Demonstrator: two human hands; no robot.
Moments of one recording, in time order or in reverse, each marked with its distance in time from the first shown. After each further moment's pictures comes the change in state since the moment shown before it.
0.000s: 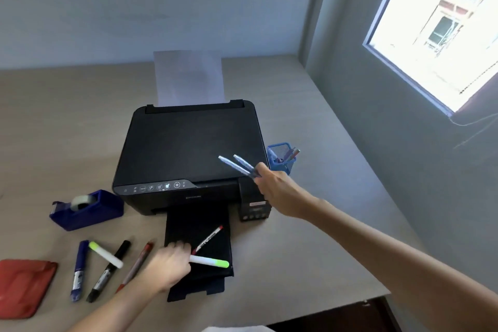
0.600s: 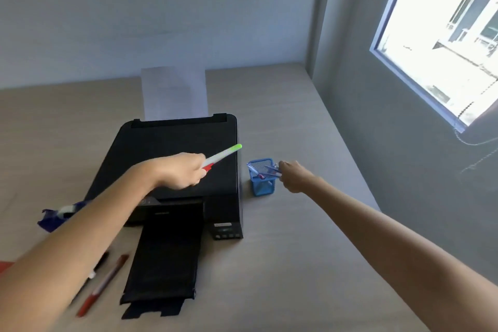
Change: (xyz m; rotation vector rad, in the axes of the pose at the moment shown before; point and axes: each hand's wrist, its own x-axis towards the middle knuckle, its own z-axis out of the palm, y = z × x) left_hand 0.027 0.053 -0.297 -0.500 -0.055 0.013; right_hand 0.059 0.173 -0.044 -0.109 -0.171 0.305
